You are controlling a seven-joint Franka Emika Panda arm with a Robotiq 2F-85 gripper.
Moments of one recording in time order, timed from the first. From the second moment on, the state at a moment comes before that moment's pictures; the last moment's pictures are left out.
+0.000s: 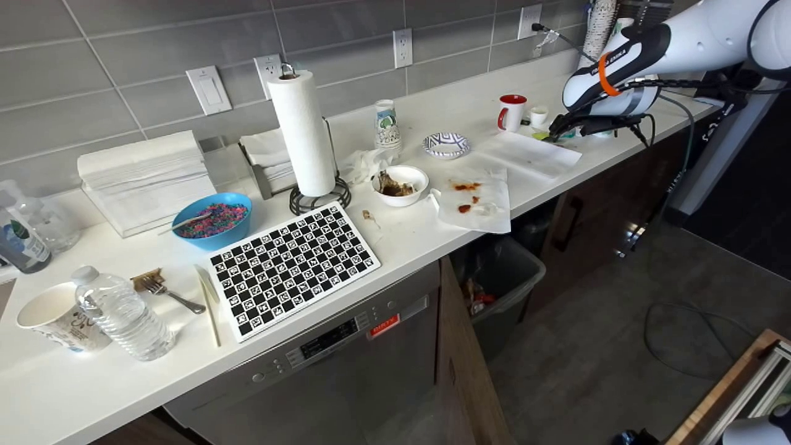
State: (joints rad) arm -0.37 0.66 -0.16 -1.63 0.16 2.75 -0.26
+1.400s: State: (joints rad) arm -0.41 0.76 -0.16 -1.47 0.16 2.66 -0.16
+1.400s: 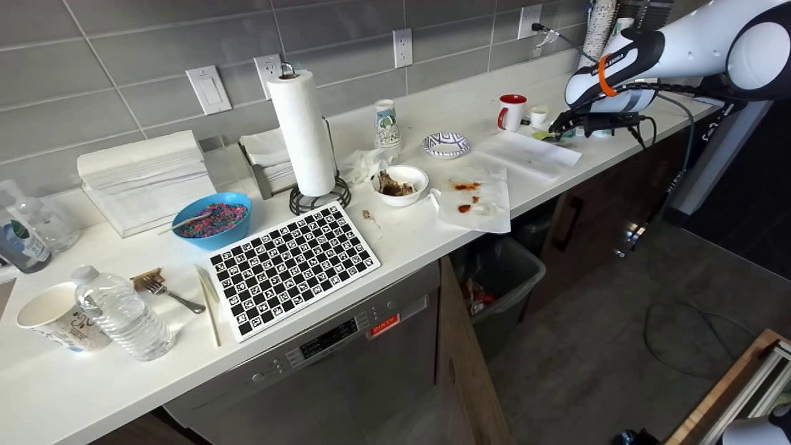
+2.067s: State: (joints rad) arm -0.41 0.78 -0.15 -1.46 0.16 2.66 -0.16
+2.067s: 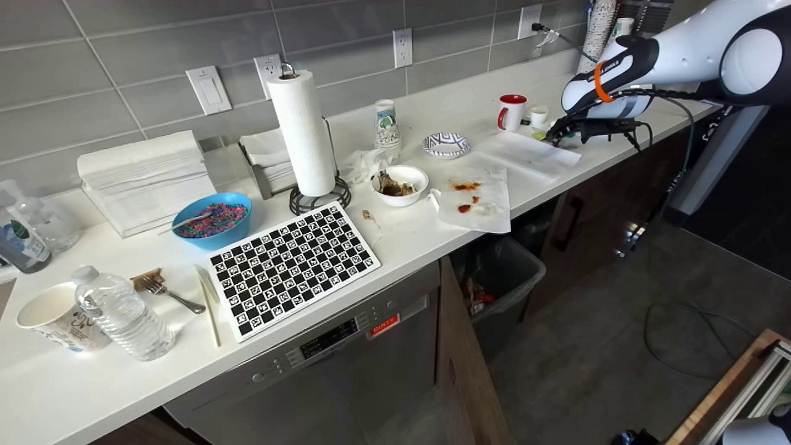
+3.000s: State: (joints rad) arm -0.41 0.78 -0.15 -1.46 0.16 2.64 -0.16
